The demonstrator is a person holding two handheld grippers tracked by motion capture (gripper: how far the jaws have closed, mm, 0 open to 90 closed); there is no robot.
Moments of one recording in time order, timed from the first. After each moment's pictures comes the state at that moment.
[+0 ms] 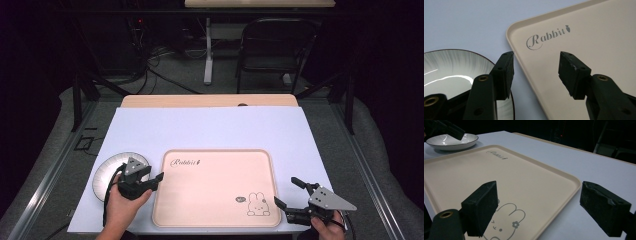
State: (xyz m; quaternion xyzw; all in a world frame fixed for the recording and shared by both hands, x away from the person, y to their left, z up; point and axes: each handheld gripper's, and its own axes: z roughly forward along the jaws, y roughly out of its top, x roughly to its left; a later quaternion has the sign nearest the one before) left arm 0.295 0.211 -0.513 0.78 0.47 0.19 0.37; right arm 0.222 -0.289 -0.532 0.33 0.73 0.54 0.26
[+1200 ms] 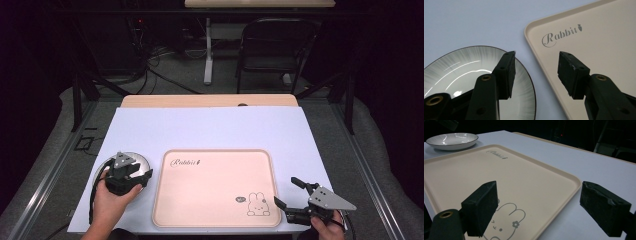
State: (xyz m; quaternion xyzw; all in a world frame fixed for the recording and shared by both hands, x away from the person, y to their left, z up) left arm 0.294 0.231 -0.484 0.78 0.49 0.20 0.33; right arm 0.222 -0.289 -0.532 0.33 0.73 0.54 0.26
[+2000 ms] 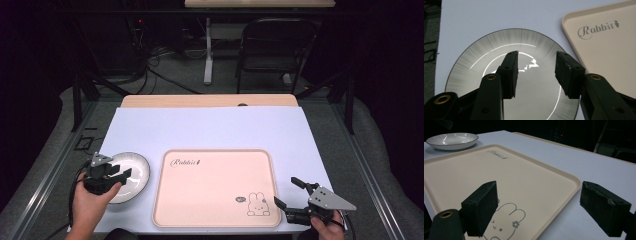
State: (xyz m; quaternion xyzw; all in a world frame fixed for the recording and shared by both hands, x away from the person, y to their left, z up) left arm 0.295 0.282 -0.489 0.75 0.55 0.21 0.31; right arm 0.222 -0.289 -0.532 0.33 0.73 0.54 0.26
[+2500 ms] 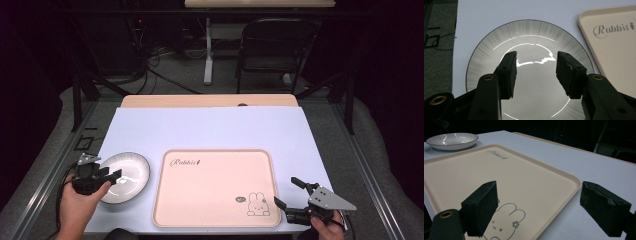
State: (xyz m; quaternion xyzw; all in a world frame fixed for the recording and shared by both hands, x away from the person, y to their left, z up) left arm 0.294 0.309 -0.487 0.72 0.59 0.19 0.30; right arm 0.222 -0.289 -0.532 0.33 0.73 0.54 0.26
